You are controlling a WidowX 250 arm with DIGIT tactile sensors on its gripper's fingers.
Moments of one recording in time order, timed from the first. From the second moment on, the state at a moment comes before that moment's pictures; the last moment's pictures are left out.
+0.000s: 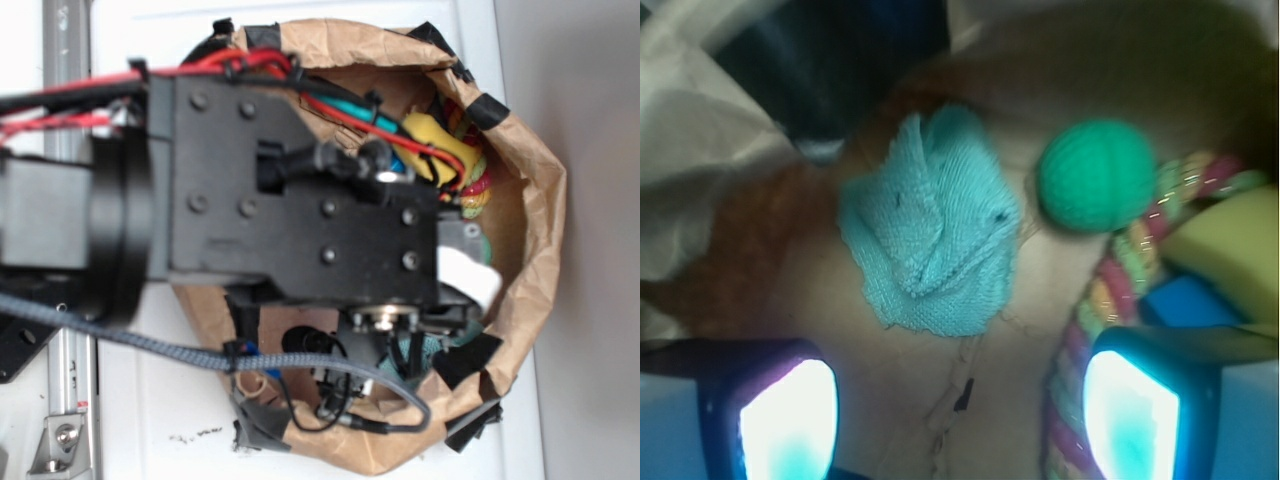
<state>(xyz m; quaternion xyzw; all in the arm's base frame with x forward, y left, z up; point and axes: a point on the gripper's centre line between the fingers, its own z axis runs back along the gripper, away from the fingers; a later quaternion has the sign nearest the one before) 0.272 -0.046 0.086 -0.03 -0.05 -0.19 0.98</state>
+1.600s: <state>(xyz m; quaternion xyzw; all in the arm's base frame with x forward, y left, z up) 0.307 -0.082 0.025 -0.12 -0.07 -0.29 0.95</state>
